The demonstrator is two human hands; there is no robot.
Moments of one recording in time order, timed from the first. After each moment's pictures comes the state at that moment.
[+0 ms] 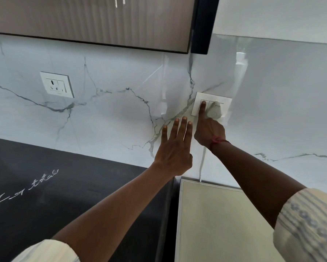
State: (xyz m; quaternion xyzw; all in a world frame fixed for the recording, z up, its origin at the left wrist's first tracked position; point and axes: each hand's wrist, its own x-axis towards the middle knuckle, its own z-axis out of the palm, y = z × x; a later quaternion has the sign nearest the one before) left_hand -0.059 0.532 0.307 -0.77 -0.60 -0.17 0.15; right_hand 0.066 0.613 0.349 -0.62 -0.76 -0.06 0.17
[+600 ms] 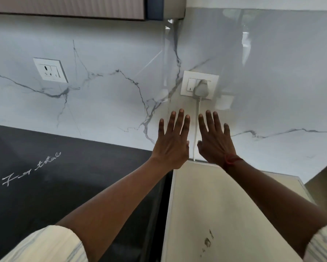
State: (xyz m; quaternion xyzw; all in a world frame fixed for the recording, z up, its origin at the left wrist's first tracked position) left_hand -0.019 0.493 0.283 -0.77 -0.60 -0.15 0.14; right_hand 0.146 0.542 0.280 -0.56 -0.81 -0.14 0.09
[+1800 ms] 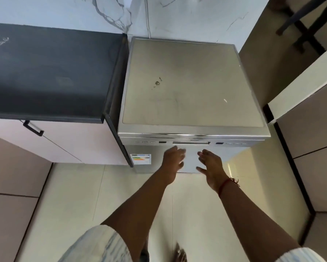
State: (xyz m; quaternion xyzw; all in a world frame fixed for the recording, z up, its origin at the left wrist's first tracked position) left_hand 0.191 0.012 0.042 -0.23 -0.55 -0.34 -0.73; right_hand 0.332 -0.003 0.040 -0.69 -0.19 0.57 0.40
